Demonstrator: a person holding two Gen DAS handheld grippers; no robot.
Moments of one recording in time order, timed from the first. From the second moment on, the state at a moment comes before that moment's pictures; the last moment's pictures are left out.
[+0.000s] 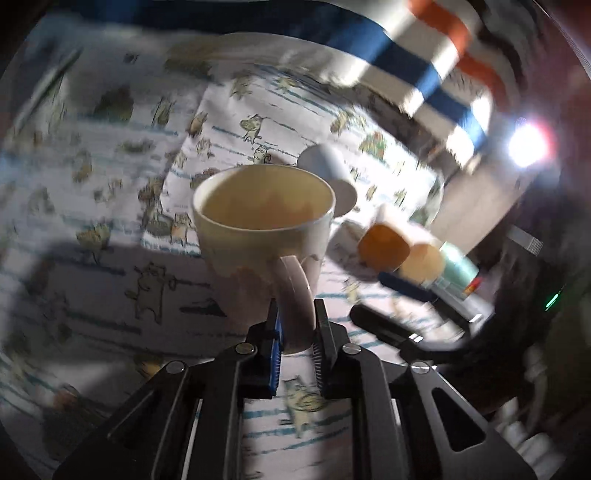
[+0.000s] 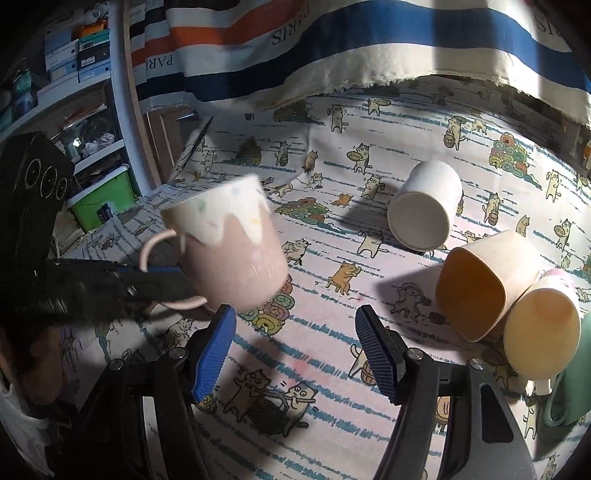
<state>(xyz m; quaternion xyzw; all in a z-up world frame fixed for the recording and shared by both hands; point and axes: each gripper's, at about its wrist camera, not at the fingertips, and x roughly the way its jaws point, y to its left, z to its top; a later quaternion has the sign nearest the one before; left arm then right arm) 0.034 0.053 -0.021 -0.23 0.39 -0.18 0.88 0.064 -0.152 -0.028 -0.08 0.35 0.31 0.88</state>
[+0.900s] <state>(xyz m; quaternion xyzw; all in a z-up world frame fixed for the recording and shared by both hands) 0.041 0.075 0.004 -0.15 0.35 -0.03 0.92 0.094 -0.100 -0.006 -0.07 0.34 0.35 0.87</state>
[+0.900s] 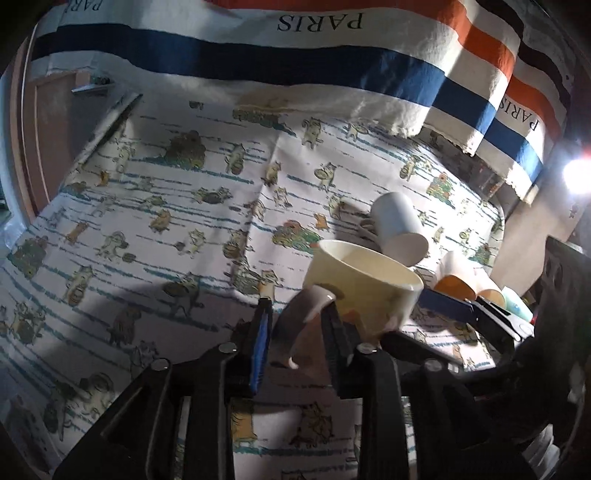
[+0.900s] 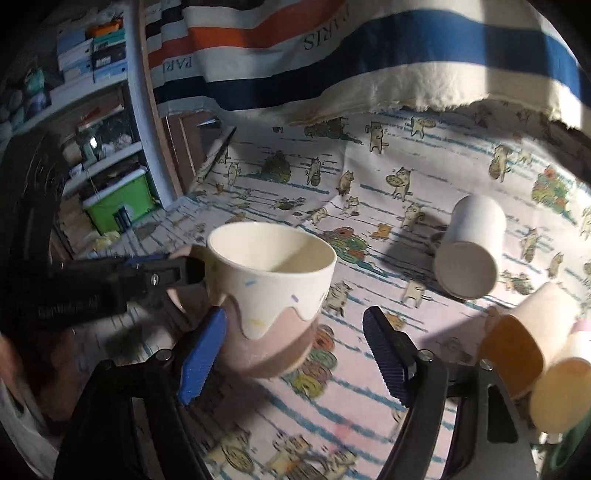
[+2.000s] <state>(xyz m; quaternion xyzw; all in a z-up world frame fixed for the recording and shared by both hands) 0.057 0.091 0.027 -0.11 0.33 0.04 0.94 0.117 -0.094 -0.009 -0.06 0.34 0.37 0.86</state>
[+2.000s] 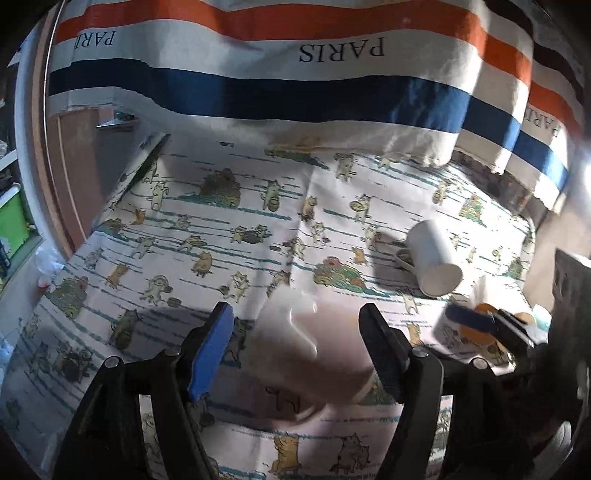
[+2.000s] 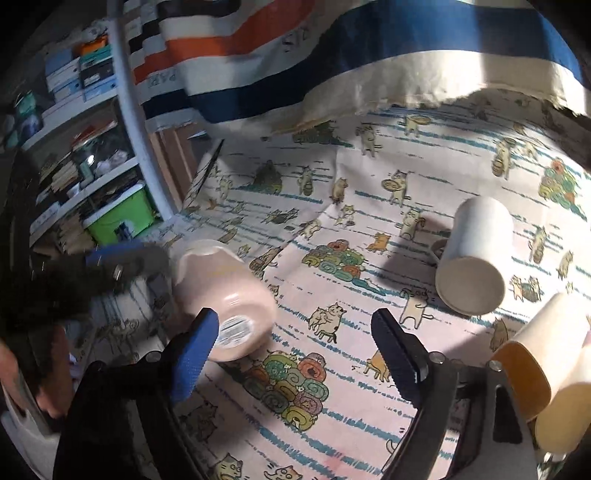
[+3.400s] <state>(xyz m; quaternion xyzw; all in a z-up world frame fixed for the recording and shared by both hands) 0.055 0.076 -0.012 -0.08 0.36 0.02 0.93 0.106 -0.090 -0.036 -0.14 0.35 0.39 0.84</state>
